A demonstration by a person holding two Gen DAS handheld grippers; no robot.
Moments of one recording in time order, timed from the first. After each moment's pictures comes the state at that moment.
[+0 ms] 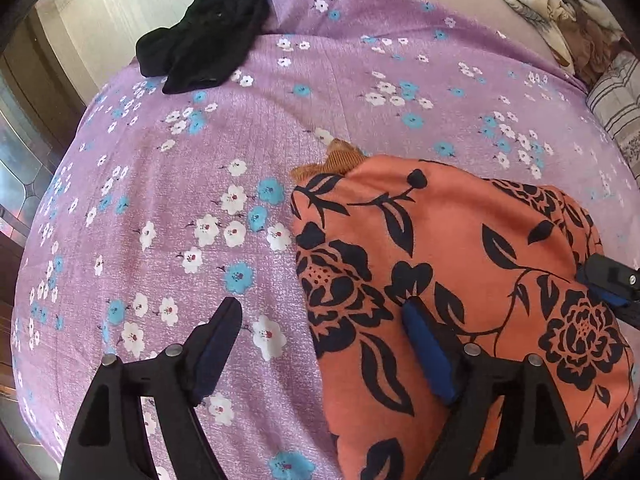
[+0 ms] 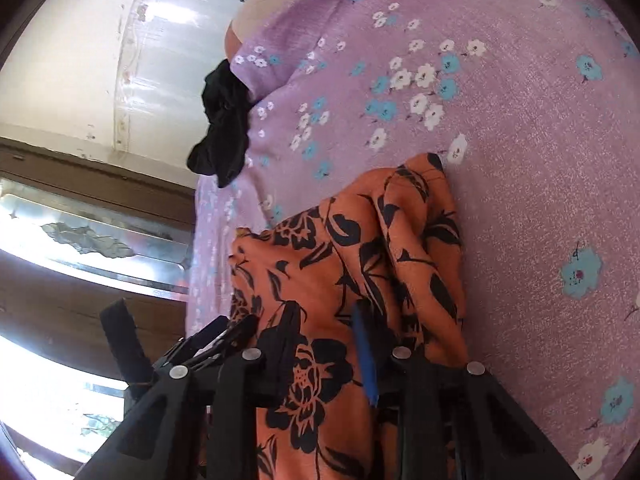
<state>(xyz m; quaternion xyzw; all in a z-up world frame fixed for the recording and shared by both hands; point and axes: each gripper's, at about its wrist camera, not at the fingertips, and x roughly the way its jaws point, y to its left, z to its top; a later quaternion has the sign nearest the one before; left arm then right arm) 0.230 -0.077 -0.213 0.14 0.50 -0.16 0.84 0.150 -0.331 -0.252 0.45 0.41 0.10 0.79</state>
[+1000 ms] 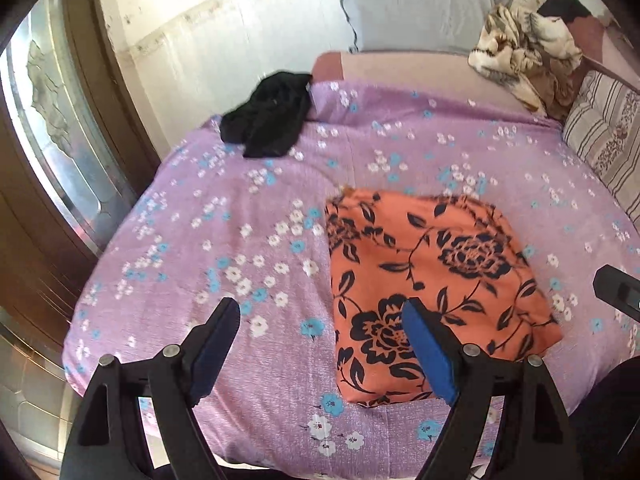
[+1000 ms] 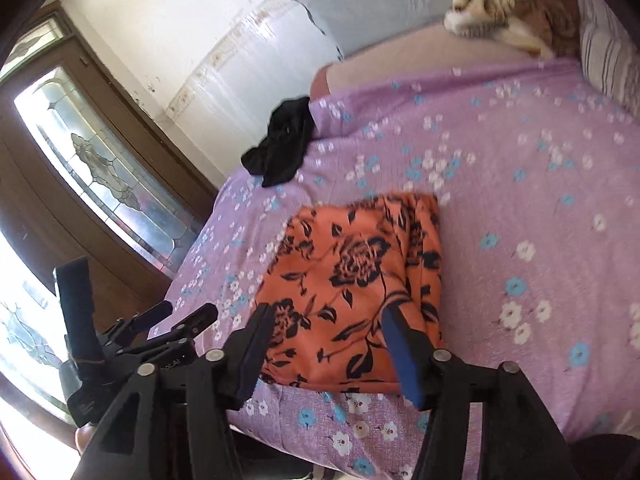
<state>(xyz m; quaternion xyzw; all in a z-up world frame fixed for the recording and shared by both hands) 0.051 -0.038 -0.104 0.14 0.36 -0.11 0.92 -0.035 -0.261 -0.129 0.25 0.31 0.05 0.92</state>
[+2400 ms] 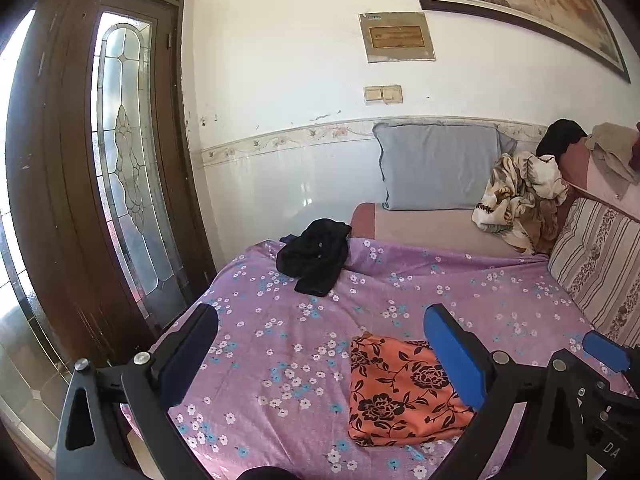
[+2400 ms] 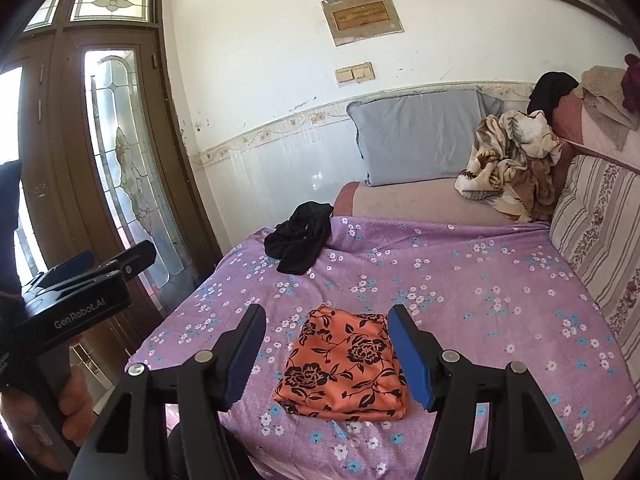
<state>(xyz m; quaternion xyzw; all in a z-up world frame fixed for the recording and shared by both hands) -0.084 0.002 0.084 0.06 0.16 -0.07 0.98 -0.153 -0.195 0.034 0.12 0.18 -0.01 0.98</state>
